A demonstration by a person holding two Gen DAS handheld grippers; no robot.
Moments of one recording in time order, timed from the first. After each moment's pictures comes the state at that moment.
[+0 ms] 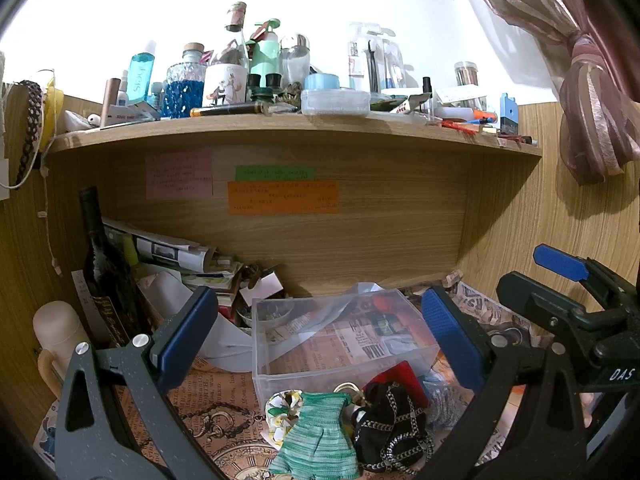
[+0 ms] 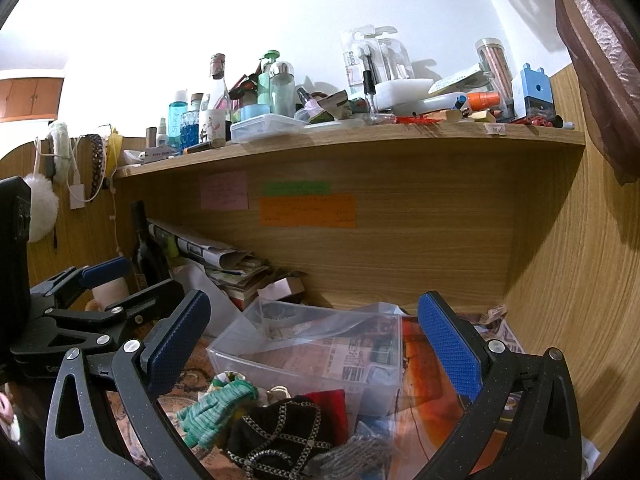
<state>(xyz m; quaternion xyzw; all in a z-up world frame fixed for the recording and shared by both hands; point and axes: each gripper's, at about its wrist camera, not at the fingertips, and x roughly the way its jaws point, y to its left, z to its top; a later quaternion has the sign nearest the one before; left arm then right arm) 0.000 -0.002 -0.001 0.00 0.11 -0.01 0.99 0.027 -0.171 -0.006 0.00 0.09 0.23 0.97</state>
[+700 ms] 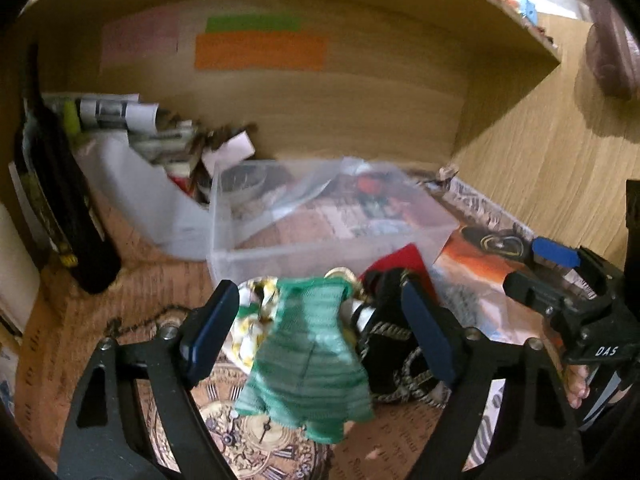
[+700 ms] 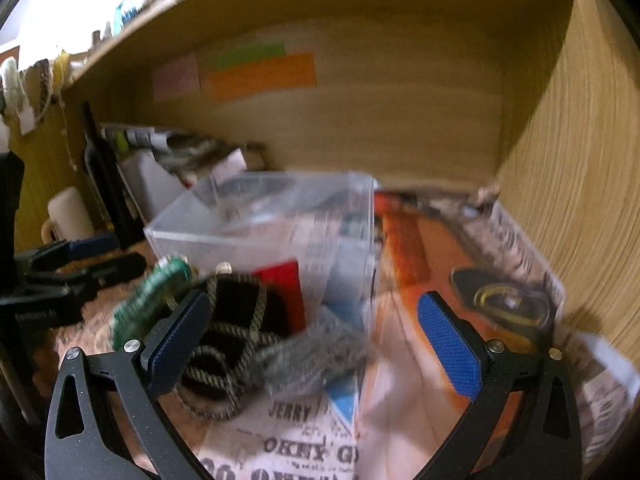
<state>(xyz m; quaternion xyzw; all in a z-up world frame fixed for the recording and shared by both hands) 0.045 0.006 -0.097 -0.03 0.31 -0.06 0.95 0.071 -0.196 -0.099 -0.02 0.28 0.19 0.94</state>
